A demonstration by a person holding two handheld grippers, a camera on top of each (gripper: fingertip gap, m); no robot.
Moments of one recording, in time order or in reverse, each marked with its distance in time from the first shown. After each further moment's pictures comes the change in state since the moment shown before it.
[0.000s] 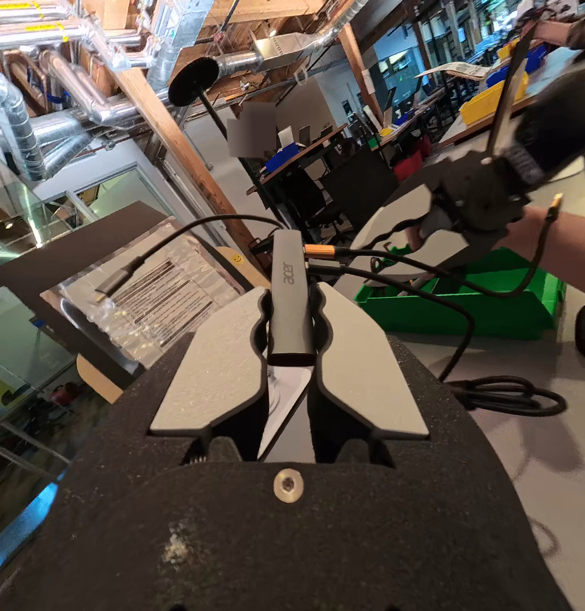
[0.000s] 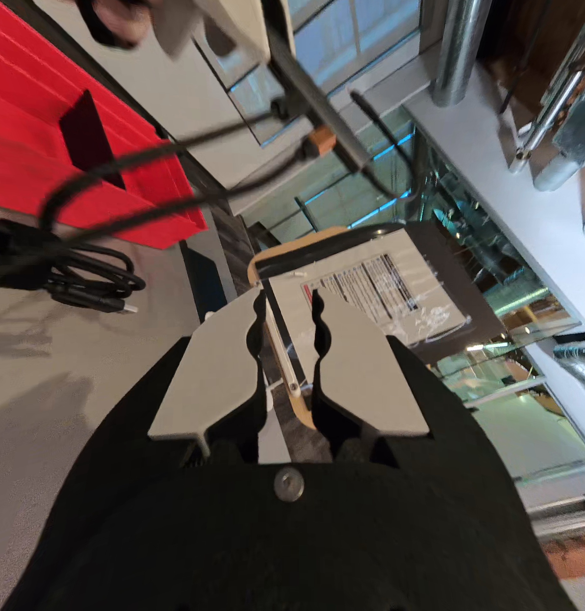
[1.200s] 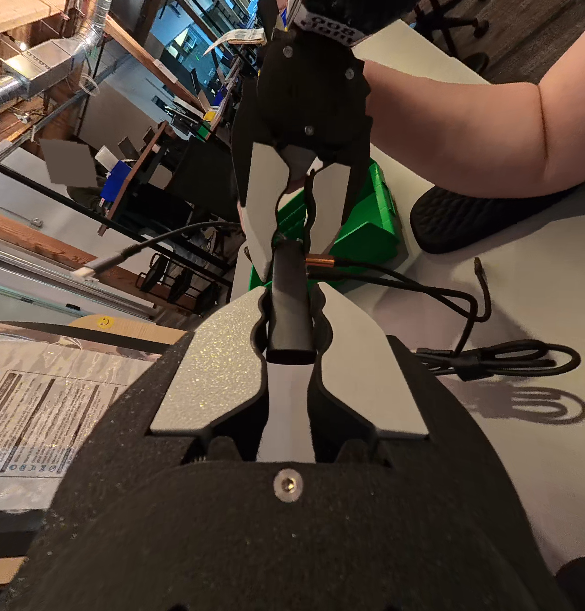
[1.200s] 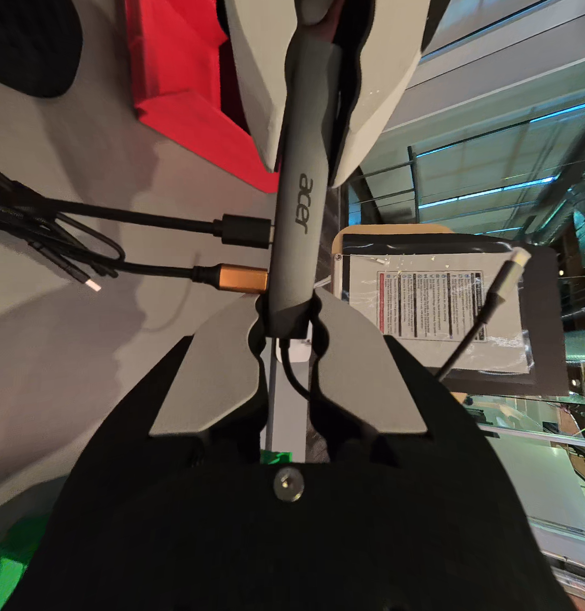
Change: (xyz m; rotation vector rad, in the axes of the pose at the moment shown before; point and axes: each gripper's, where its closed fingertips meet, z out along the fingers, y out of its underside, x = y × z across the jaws) left arm 0.106 0.010 -0.003 -0.031 0.528 0.294; right arm -0.061 -0.030 -0.034 -0.215 -0.376 -0.199
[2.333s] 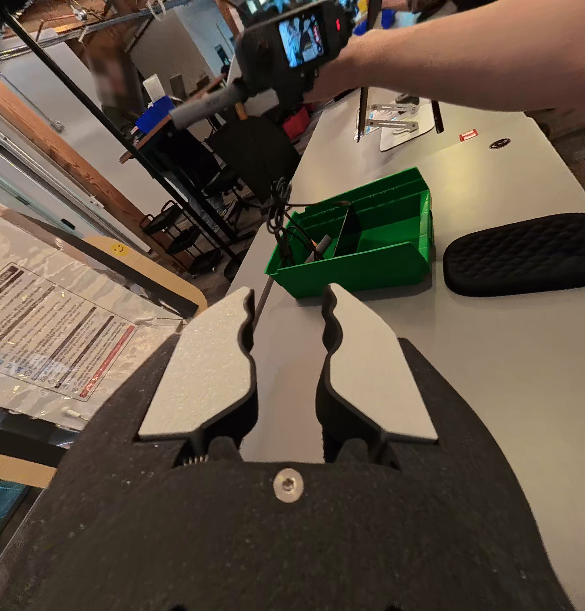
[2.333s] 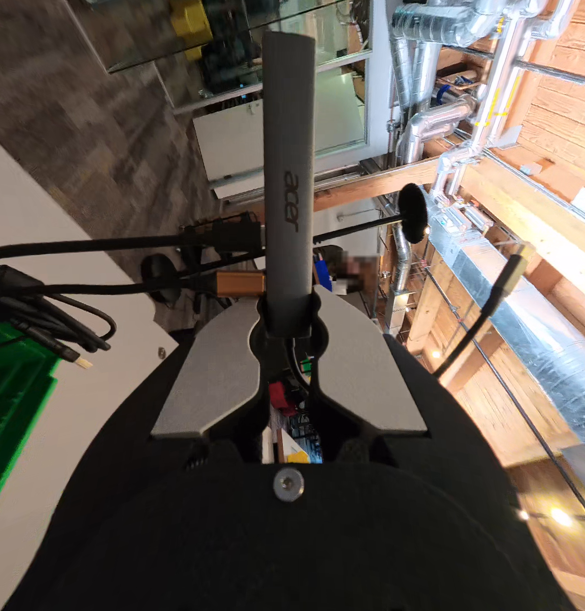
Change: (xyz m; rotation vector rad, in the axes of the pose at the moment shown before) left arm -0.038 0.016 -0.013 -0.023 -0.147 -0.304; right arm 0.173 0.283 -0.155 -0.978 0.708 0.091
